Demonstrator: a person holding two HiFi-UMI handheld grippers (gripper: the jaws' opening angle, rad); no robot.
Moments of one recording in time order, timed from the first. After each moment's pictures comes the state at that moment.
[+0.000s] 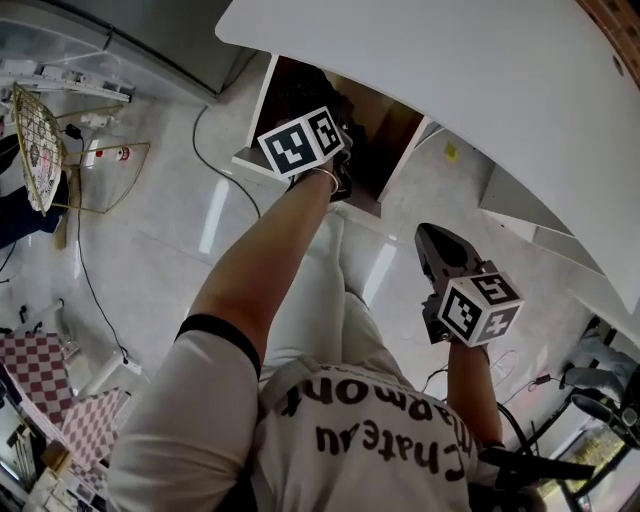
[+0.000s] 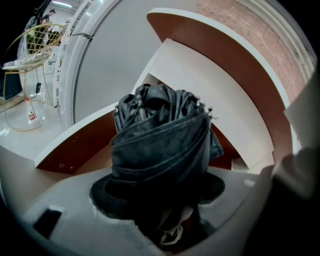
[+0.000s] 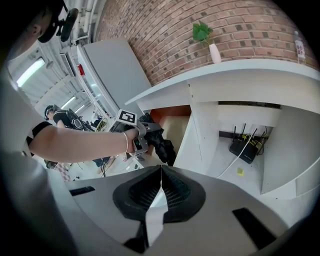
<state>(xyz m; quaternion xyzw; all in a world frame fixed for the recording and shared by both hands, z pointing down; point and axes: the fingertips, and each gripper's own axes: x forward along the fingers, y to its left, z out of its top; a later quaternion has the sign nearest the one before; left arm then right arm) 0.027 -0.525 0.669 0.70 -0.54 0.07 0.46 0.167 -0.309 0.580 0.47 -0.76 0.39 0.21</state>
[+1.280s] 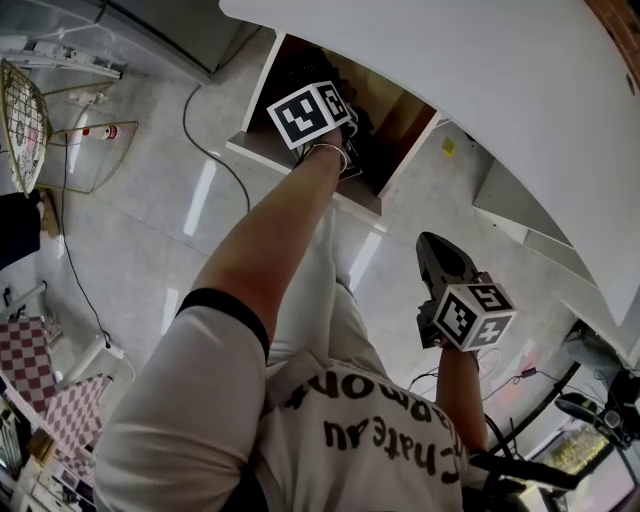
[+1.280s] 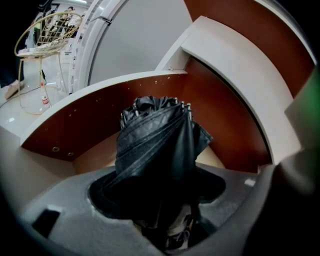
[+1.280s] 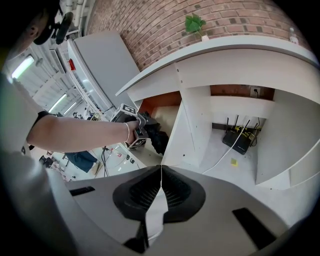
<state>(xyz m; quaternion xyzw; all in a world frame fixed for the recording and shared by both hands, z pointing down) 0.021 -0.541 0.720 0.63 -0.57 0.07 0.51 0.183 -0.293 0.612 0.49 -0.73 0.42 0.24</state>
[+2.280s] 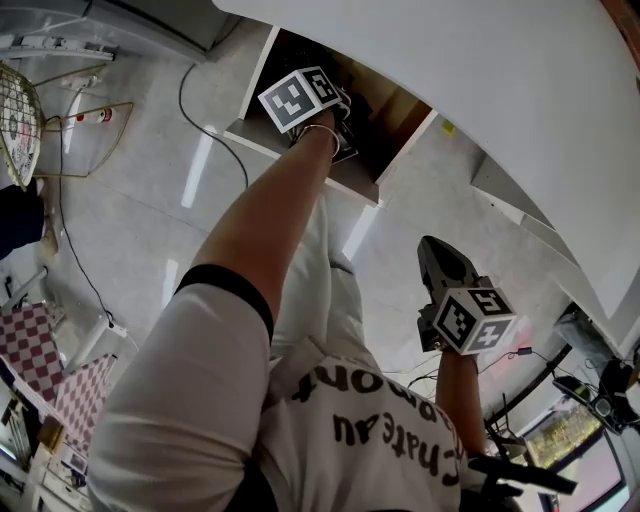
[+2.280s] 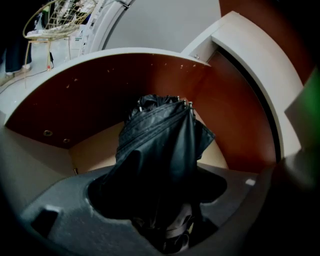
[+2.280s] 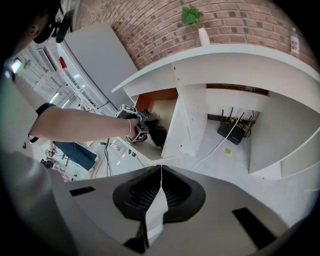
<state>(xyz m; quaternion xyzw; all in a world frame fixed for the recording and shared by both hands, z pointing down) 0.017 -0.545 0.744 0.60 -0.56 0.05 0.57 0.188 -0.277 0.592 0.48 -0.69 0.46 0.28</state>
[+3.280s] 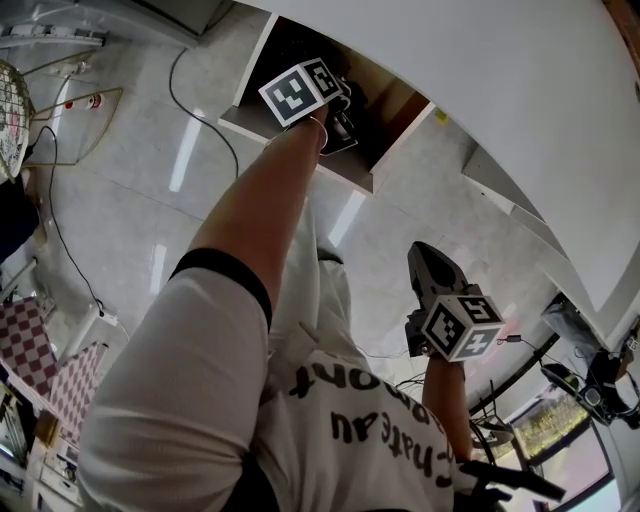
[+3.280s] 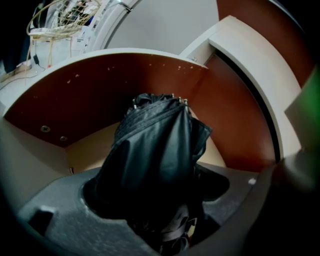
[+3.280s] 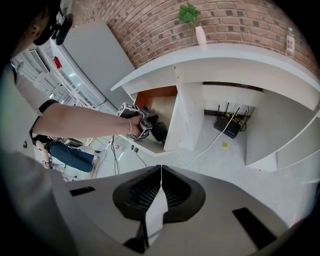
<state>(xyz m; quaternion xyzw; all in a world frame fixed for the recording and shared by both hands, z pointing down) 0.032 -0.540 0.740 0.60 -0.57 0.03 0.56 0.193 -0.248 0.576 0.49 -0.67 0.48 0.29</state>
